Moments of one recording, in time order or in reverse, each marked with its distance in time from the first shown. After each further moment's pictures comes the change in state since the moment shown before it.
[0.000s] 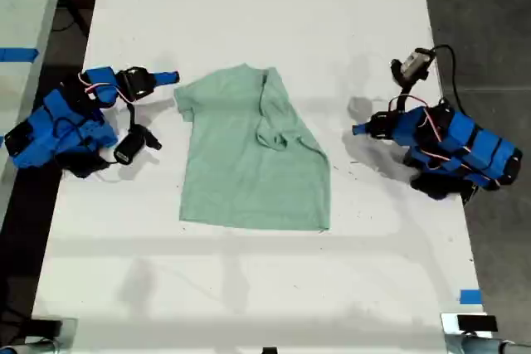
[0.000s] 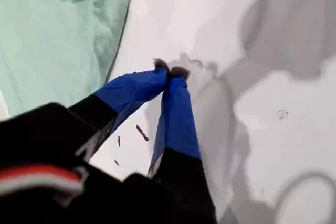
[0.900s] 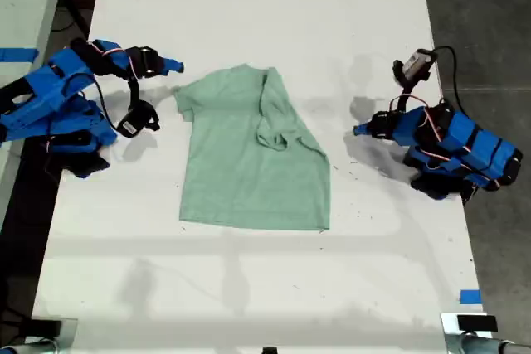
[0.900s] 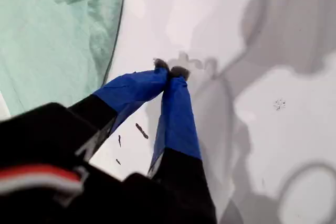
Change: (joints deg) arm 0 -11.4 -57.1 -35.8 1.2 9.6; arm 1 0.5 0.0 0.0 1.2 2.2
